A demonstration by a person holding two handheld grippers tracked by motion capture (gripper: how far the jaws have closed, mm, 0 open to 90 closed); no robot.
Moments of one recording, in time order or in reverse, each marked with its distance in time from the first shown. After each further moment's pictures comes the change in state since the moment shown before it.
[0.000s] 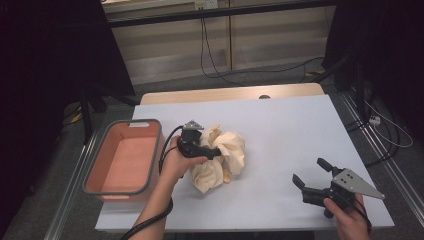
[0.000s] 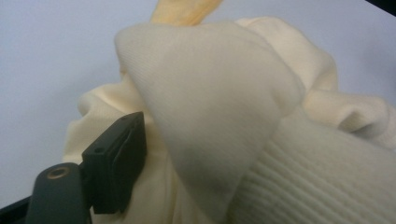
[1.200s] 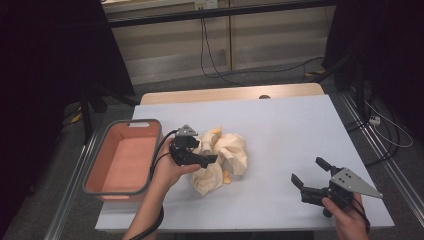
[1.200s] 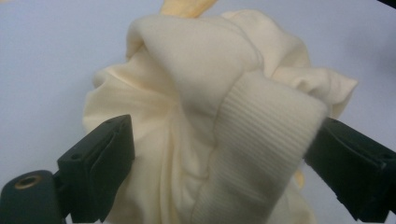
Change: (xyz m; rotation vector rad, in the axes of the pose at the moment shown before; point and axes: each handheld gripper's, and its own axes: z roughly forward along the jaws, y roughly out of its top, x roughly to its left) left arm -0.011 -0.011 -0.030 -0.002 0.017 0.040; right arm 0.001 0.001 0.003 0.003 0.006 -0.019
